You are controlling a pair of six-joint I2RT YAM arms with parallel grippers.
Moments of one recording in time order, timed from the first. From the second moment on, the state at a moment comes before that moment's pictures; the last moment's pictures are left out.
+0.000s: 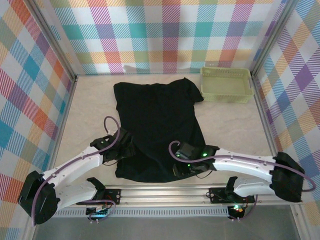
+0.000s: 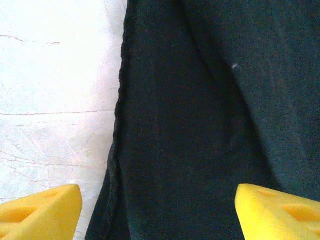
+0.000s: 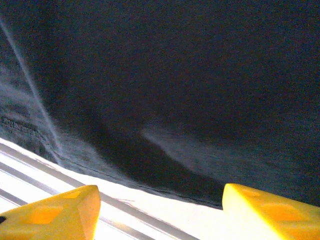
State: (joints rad) left arm -0.64 1.06 0.63 -0.77 -0.23 -0.85; right arm 1.13 1.24 0.70 -0.71 -0.02 0.75
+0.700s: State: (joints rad) left arm -0.64 0.98 0.60 -0.73 -0.25 -0.86; right arm 1.24 1.56 0.86 -0.63 0.04 0.77
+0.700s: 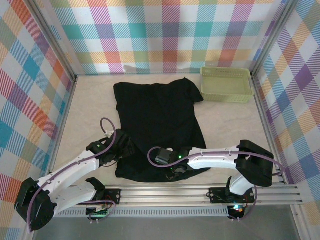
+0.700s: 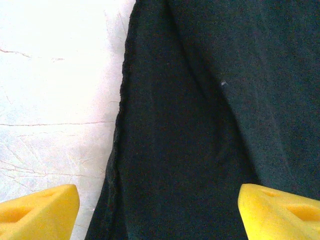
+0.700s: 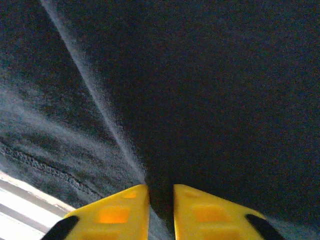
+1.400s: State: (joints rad) left arm -1.21 0.99 0.63 -0.48 -0.39 -0.57; right arm 1.13 1.27 1.05 -0.80 0.13 0.68
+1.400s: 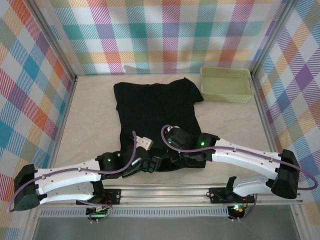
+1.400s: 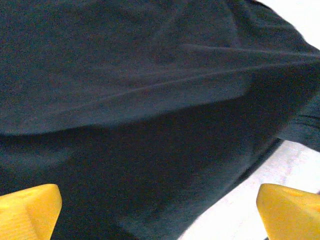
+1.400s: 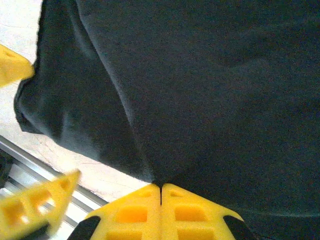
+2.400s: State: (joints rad) left arm -1.02 1.20 0.84 -0.33 -0.47 -0.52; right arm 1.16 1.08 0.82 -0.60 0.19 0.56
